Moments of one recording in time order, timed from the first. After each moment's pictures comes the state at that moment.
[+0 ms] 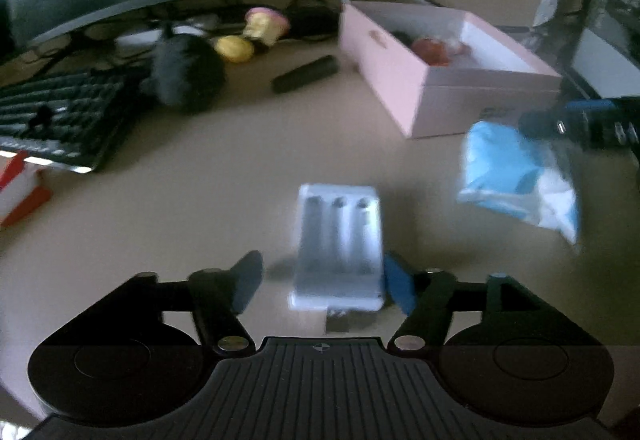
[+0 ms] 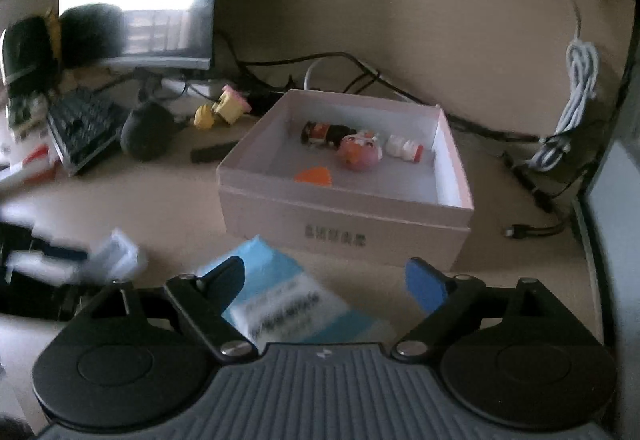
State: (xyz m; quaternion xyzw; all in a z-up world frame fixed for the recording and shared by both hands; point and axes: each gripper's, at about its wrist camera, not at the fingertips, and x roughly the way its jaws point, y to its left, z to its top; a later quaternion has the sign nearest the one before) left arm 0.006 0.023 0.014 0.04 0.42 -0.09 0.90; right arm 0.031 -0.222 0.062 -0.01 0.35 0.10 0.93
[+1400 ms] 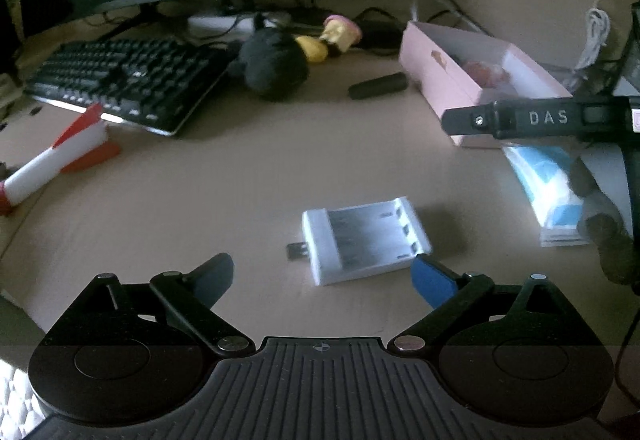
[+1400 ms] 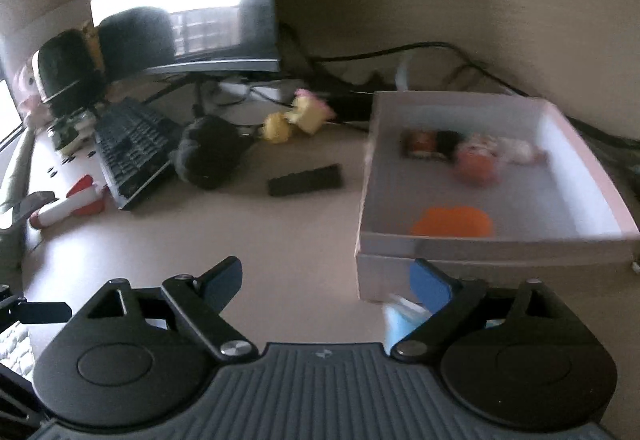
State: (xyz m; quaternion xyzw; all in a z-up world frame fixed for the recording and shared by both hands) left arm -0.020 0.065 0.031 -0.02 0.42 -0.03 0.91; right arm 0.082 -0.149 0.051 0.00 0.35 0.22 0.91
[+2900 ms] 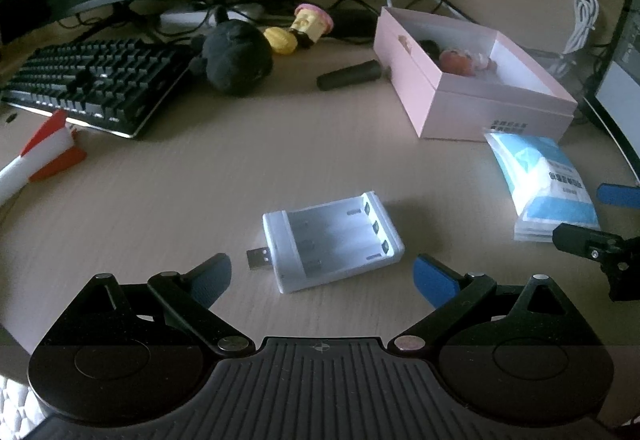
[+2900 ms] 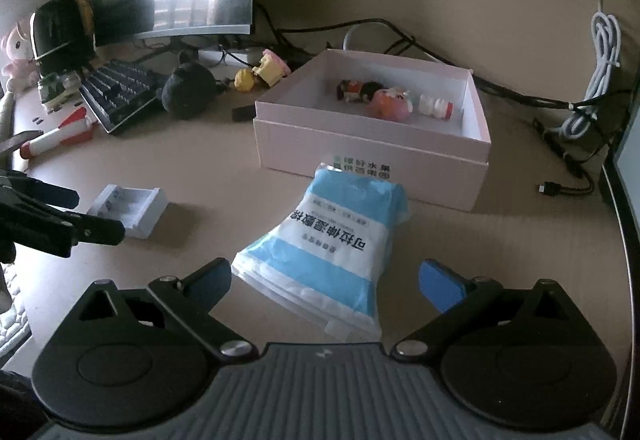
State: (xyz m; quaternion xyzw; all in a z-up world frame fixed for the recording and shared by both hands) left arm -0.007 0.039 0.023 -0.01 0.43 -0.05 0.90; right arm -0.020 -0.222 0.045 -0.04 0.36 0.14 0.92
